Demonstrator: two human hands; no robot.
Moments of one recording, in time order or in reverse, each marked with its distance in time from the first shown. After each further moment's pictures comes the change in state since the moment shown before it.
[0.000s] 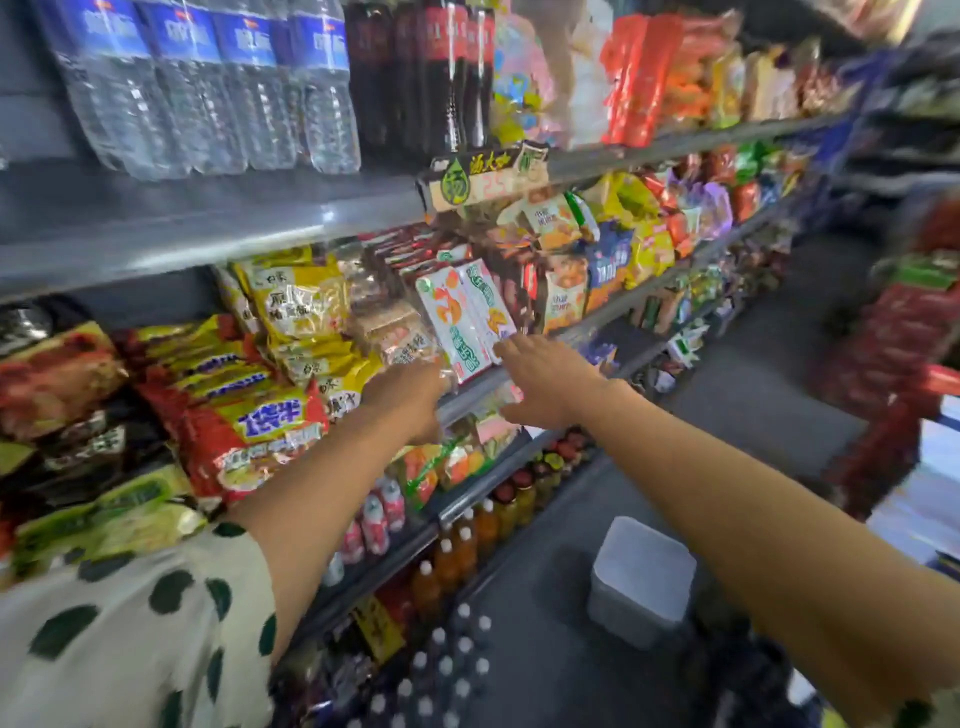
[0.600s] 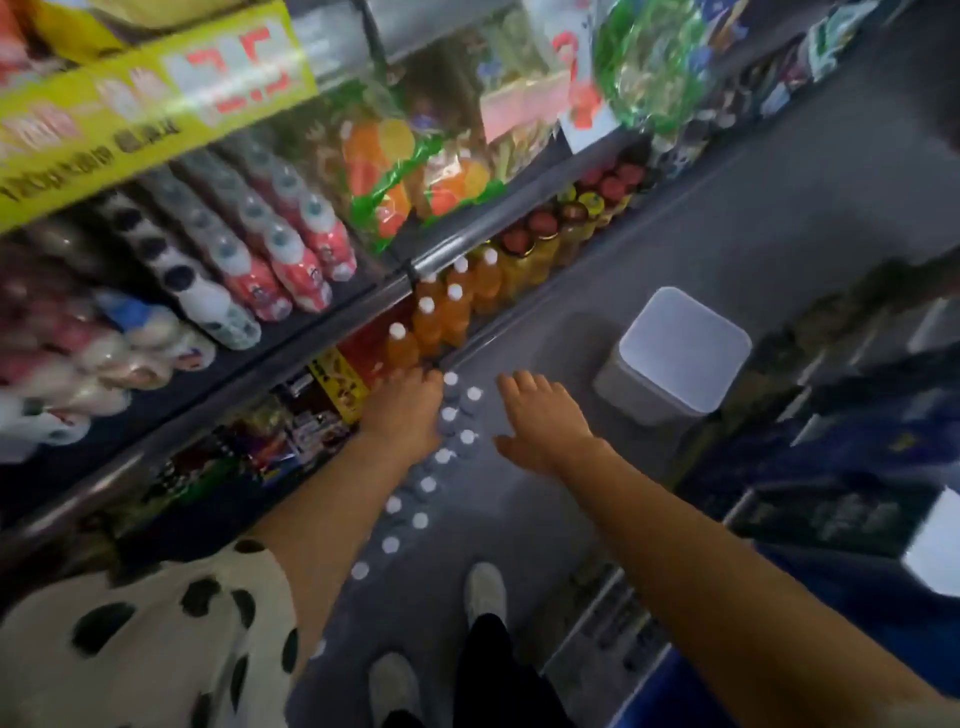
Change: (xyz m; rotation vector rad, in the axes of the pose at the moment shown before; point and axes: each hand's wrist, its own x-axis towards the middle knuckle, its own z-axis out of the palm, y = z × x) left_hand 0.033 0.019 0.437 -0.079 -0.419 0.025; right_hand -0.069 -0.049 0.469 0.319 -0.501 0.113
